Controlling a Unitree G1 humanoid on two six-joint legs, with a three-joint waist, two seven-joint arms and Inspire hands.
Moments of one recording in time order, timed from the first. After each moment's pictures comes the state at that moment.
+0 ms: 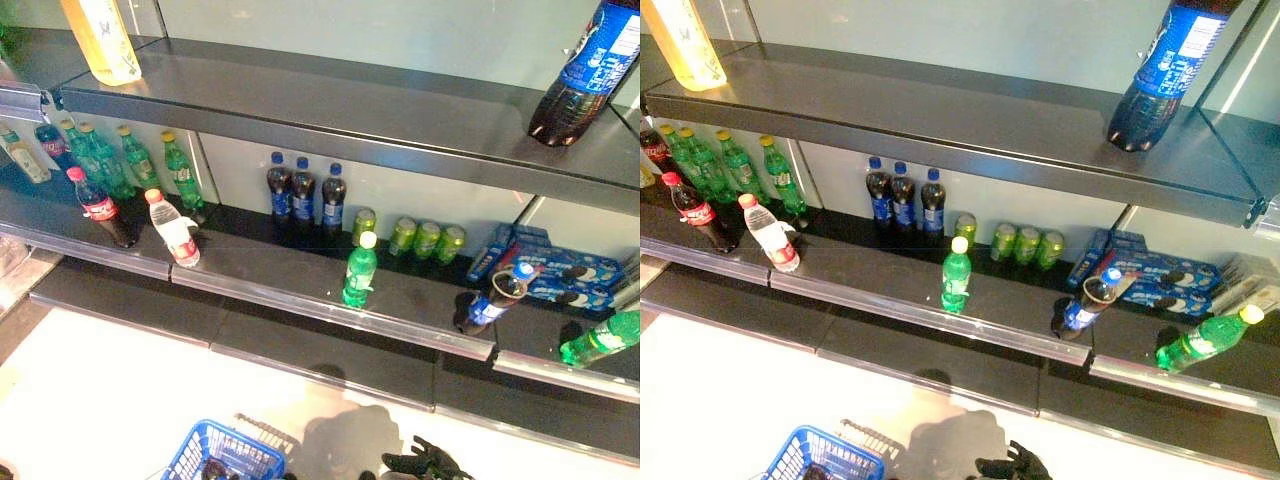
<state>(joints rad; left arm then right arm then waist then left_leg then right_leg) 0.16 0.11 0.03 1.21 -1.08 -0.24 0.21 0.11 -0.18 0.28 0.93 0.44 -0.02 -0.09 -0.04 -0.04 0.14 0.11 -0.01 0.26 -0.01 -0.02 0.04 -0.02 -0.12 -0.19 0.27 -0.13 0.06</state>
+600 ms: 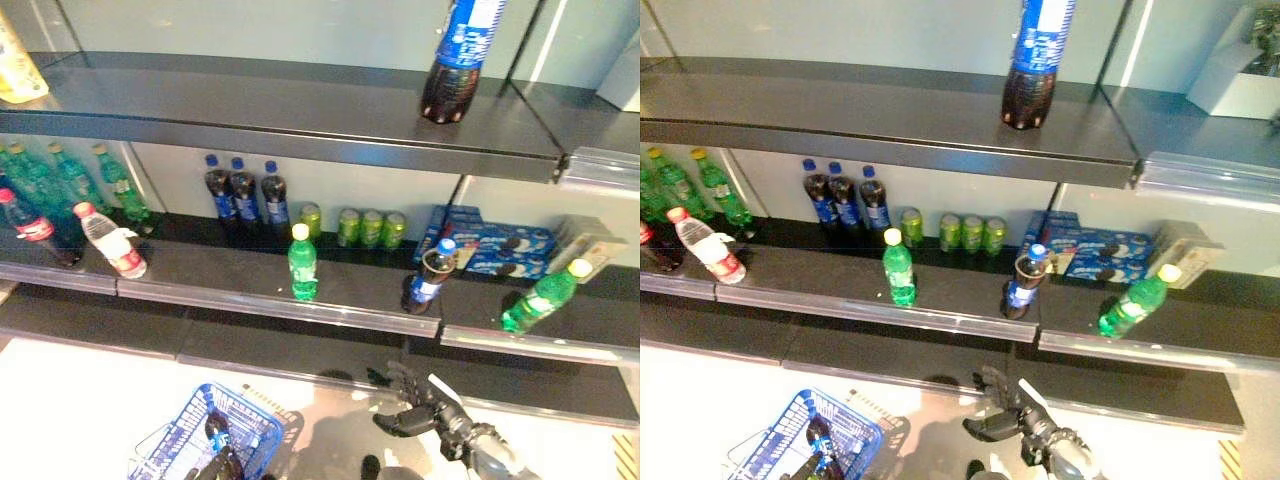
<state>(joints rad) 0.18 0.15 0.06 1.06 -1.08 -0.25 0.24 0.25 -0.52 0.33 0.18 0.31 0.04 0.12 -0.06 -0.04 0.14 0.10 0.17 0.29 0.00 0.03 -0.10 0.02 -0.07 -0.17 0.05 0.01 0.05</state>
